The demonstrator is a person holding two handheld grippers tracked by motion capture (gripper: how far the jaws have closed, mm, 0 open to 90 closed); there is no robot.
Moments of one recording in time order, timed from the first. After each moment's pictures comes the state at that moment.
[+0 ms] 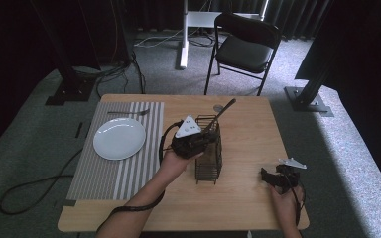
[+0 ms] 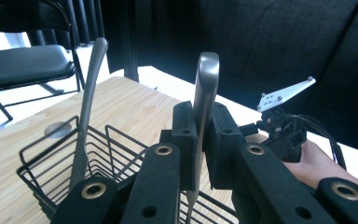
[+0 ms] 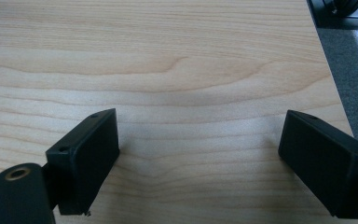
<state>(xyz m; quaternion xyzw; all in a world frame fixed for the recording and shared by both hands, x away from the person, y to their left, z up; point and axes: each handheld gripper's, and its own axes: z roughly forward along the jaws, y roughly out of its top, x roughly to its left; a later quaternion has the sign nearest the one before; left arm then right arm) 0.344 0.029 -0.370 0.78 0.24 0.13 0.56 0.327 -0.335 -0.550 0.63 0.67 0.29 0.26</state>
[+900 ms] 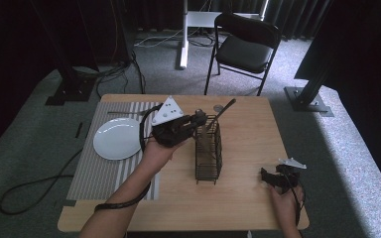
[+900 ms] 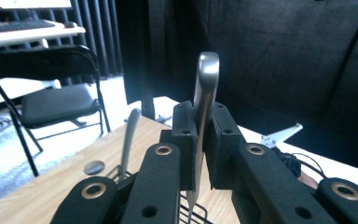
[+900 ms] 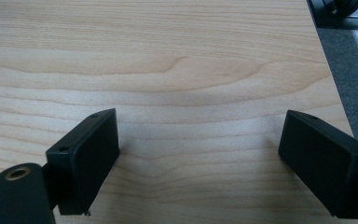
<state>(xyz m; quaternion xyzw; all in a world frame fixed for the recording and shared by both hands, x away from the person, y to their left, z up) 0.325 0.066 -0.295 0.75 0.23 0.18 0.59 0.327 -0.335 -0.550 0.63 0.67 0.29 0.26</state>
